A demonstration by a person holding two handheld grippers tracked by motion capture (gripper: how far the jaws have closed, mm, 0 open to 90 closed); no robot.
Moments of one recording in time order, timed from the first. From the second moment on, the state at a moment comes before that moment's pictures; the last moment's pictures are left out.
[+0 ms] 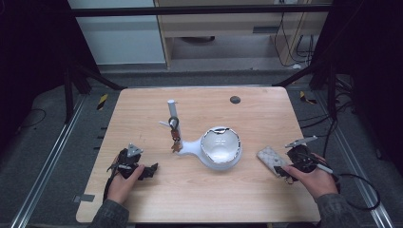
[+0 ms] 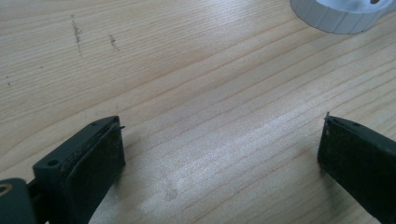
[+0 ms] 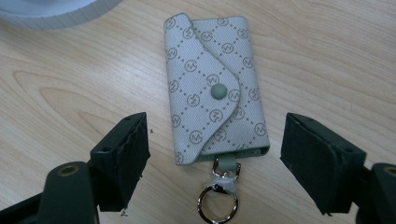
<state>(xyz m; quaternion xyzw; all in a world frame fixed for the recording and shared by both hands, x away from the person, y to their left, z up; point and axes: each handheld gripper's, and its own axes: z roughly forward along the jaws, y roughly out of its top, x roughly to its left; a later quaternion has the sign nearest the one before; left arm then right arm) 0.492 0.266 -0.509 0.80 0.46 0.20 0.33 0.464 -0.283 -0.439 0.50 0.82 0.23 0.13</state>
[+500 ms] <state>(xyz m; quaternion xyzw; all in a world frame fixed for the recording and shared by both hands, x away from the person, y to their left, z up) 0.492 0.266 -0.509 0.80 0.46 0.20 0.33 0.496 -0.271 -0.447 0.50 0.85 0.16 0.09</state>
